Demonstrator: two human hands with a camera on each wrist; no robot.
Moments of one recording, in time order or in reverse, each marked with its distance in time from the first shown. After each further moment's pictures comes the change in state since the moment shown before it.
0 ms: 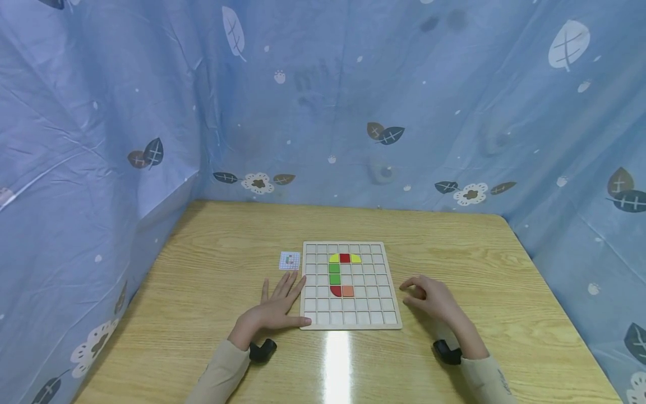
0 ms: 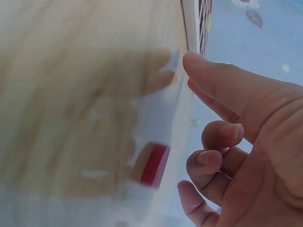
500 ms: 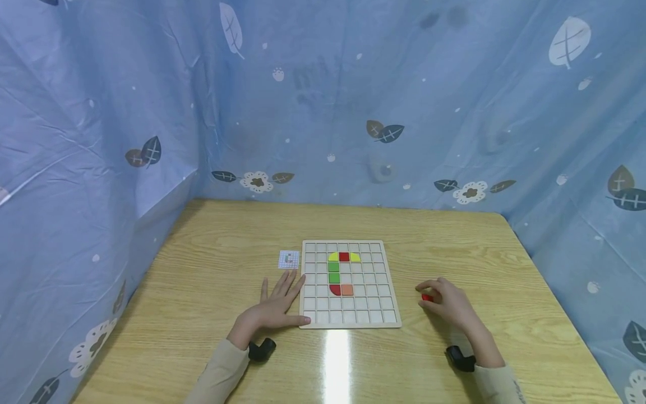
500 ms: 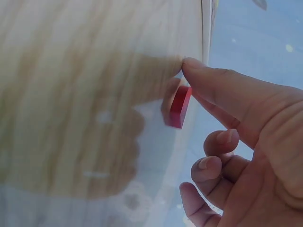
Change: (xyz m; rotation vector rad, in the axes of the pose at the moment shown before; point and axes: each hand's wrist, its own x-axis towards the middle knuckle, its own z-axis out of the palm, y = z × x) left_hand 0.002 -0.003 0.002 0.021 -0.006 -0.010; right_hand -0.020 0.017 -0.012 -0.049 0.031 0.099
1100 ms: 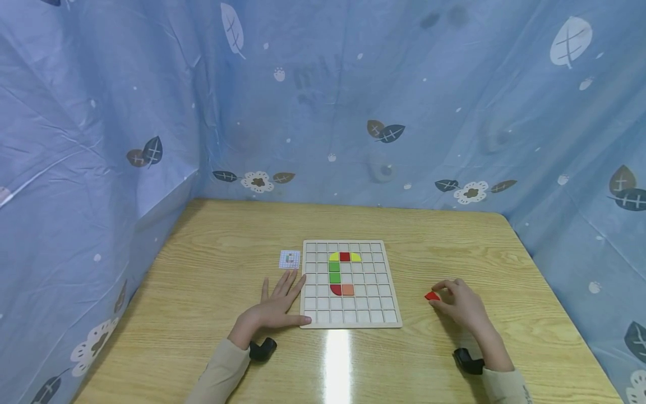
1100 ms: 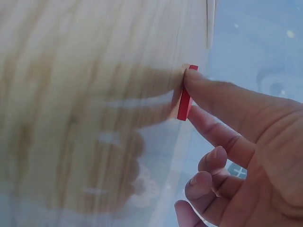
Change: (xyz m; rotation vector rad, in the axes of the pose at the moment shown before) left_hand -0.001 0.000 0.000 -0.049 0.015 0.028; right_hand -0.009 0.015 -0.007 -0.052 0.036 0.110
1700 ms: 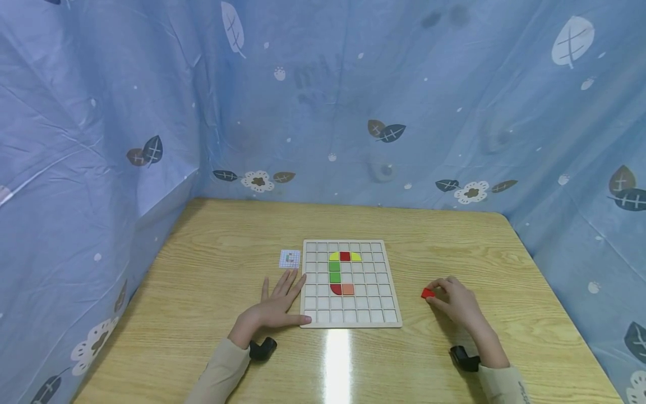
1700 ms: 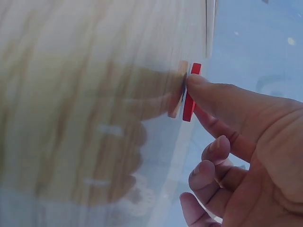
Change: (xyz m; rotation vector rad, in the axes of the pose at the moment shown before) left_hand 0.000 0.000 -0.001 0.016 -0.002 -0.017; right_hand 0.007 -0.007 0.004 -0.024 0.018 -0.063
